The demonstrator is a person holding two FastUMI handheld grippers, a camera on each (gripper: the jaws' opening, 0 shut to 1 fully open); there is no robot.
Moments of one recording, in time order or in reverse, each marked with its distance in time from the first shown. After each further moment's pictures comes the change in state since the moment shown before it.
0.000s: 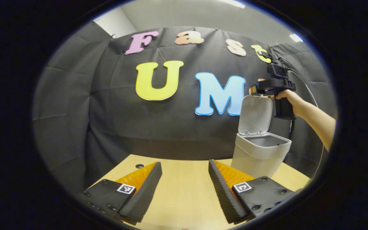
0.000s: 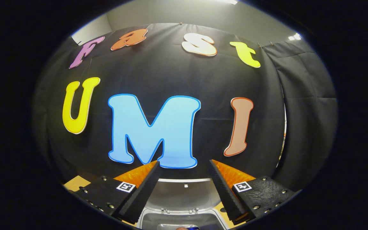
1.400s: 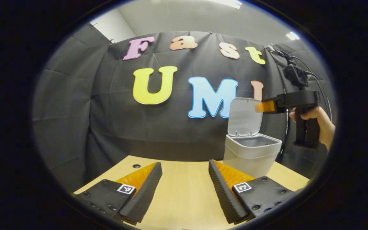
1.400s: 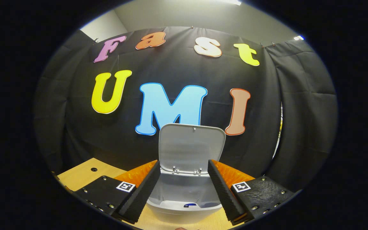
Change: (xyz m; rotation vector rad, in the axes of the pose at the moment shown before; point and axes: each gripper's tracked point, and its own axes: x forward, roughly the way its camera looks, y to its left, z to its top) left arm -0.029 -0.049 -0.004 0.000 -0.041 -0.012; right arm -0.143 0.008 -0.054 -0.067 0.056 0.112
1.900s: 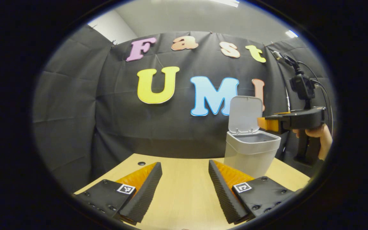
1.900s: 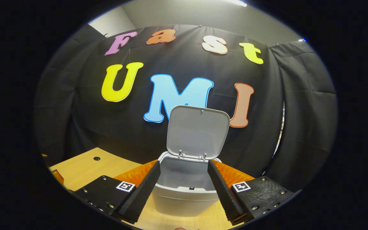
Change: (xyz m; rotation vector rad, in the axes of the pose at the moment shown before) left arm -0.034 0.000 -0.008 0.020 0.013 0.052; right arm -0.038 0.012 -0.045 -0.011 0.025 0.038
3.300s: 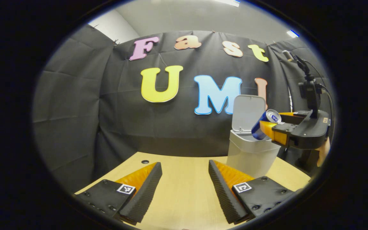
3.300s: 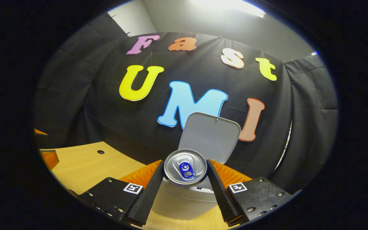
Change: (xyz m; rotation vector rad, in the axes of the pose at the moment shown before) left arm -0.011 0.012 -0.001 -0.002 0.005 0.036; right arm -0.015 0.030 -0.018 -0.164 -0.096 0.080
